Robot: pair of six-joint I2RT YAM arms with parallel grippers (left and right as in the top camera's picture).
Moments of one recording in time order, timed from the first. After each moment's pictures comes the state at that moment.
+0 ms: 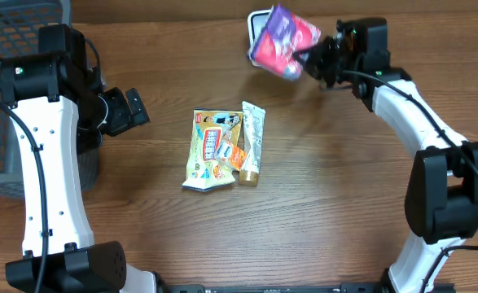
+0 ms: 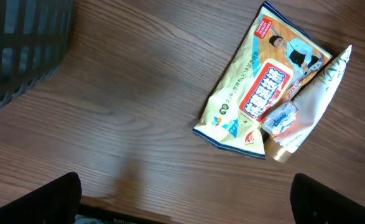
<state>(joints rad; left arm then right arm) 0.15 1.68 1.90 -1.65 0.10 -0.30 0.16 1.98 1.50 -0.10 -0.62 0.97</state>
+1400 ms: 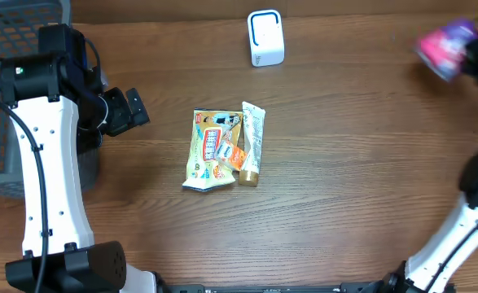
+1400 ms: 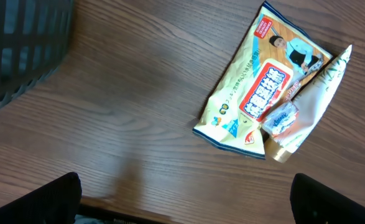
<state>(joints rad) 0.15 1.68 1.90 -1.65 0.10 -0.30 -0.50 2.27 2.16 -1.02 -0.24 0.88</state>
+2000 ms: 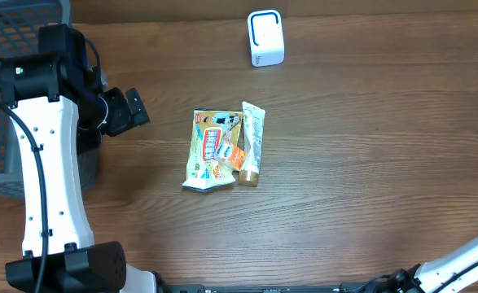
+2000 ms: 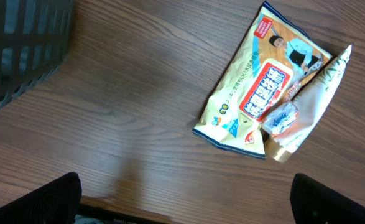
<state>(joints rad) 0.15 1.68 1.90 -1.65 0.10 -0.30 -0.87 2.27 2.00 -0.94 -0.04 0.58</state>
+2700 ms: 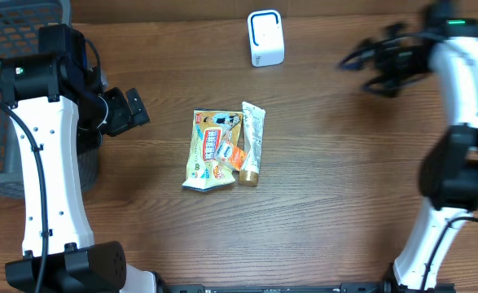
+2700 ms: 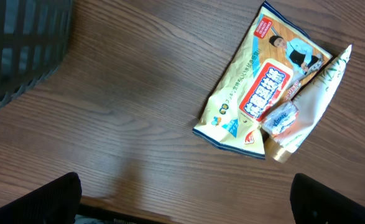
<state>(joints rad) 0.15 1.68 1.90 -1.65 0.10 -0.30 -0.07 2.20 2.03 -1.24 -0.71 0.17</state>
